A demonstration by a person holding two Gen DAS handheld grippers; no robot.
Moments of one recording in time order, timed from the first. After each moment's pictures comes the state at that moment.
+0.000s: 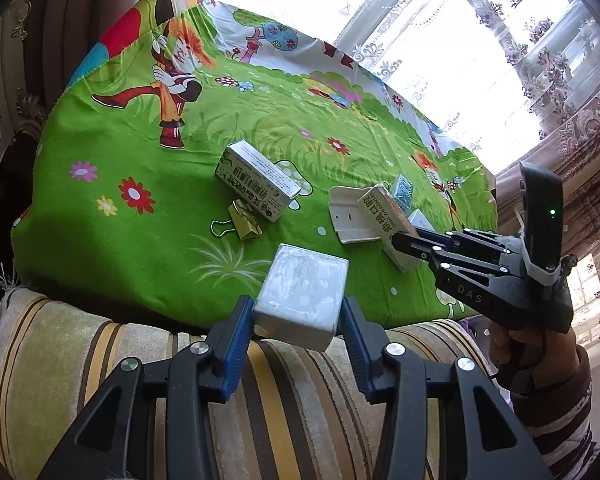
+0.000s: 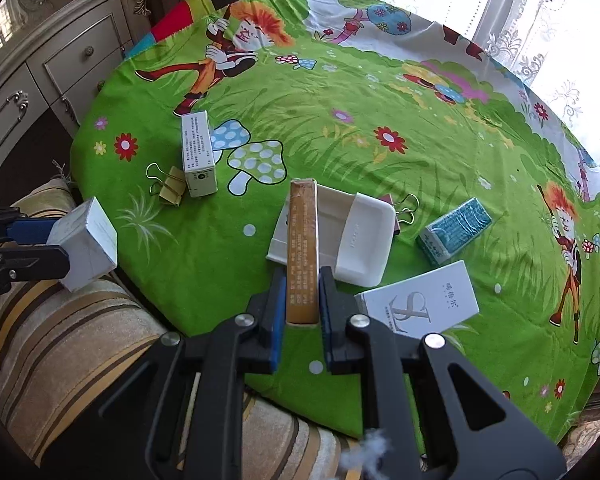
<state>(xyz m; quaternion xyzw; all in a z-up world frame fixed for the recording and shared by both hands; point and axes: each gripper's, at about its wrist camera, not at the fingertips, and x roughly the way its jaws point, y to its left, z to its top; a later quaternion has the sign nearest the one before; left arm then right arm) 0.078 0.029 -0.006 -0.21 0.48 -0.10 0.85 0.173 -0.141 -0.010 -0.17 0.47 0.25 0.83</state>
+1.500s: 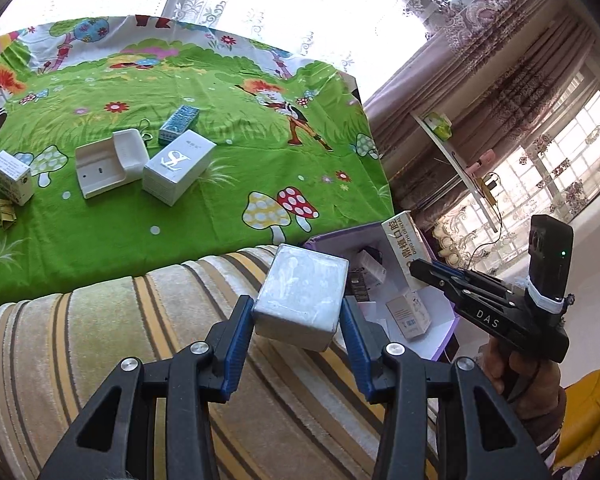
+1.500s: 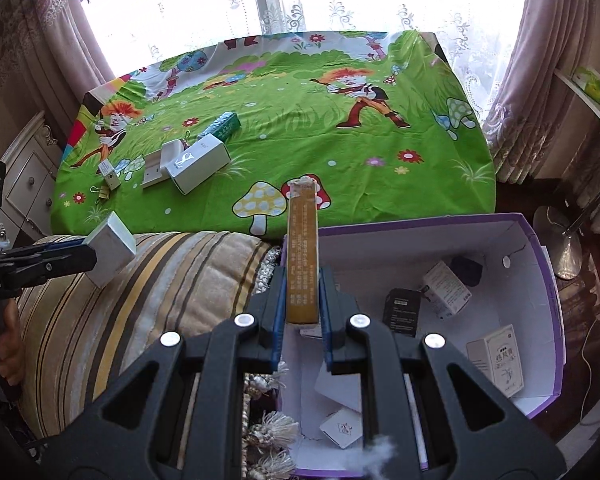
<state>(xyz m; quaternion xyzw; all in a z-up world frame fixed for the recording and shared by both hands) 0.038 -0.176 0.028 -0.13 0.49 -0.29 0.81 0.007 -0.399 0.024 0.04 0.45 0.04 0.89</state>
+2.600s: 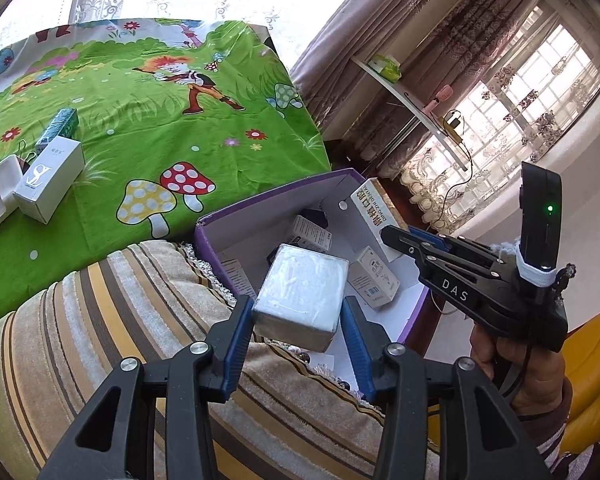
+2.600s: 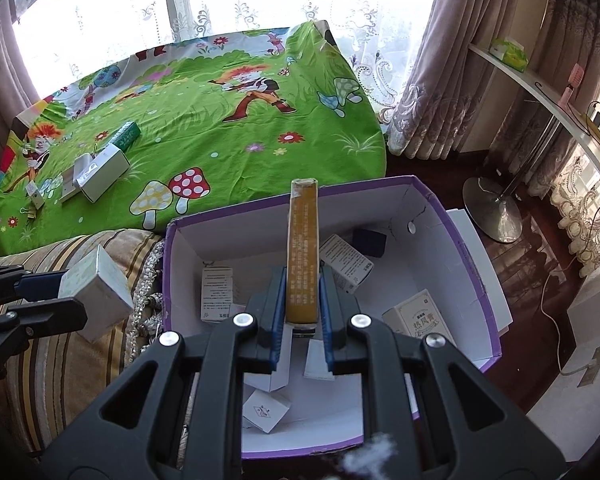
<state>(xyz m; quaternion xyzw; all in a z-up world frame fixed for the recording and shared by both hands) 0.030 -0.279 0.022 -0.06 0.50 -0.38 0.78 -0.015 -0.454 0.019 0.04 0.46 -0.09 0.88</state>
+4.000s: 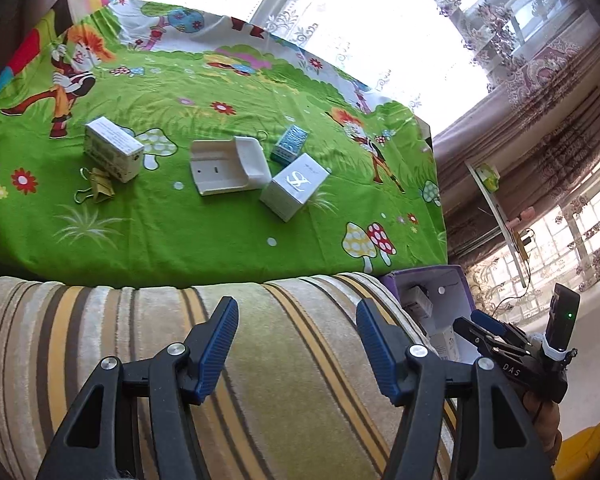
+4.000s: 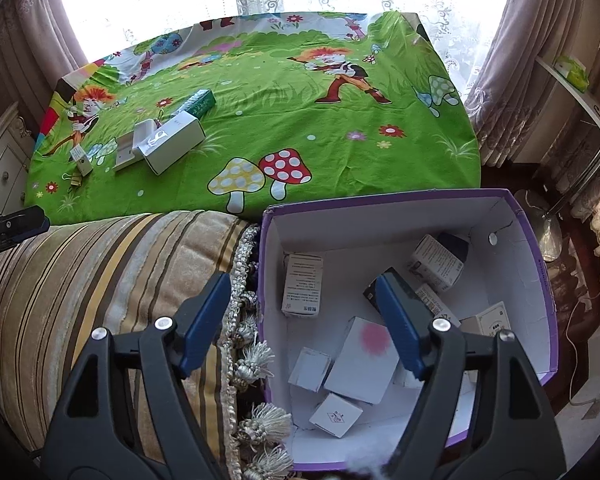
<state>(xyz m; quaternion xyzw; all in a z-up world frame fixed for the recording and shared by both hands) 0.053 -0.074 0.015 -0.19 0.48 -0.18 0.84 0.014 -0.375 0.008 0.02 0.48 0.01 0.88</state>
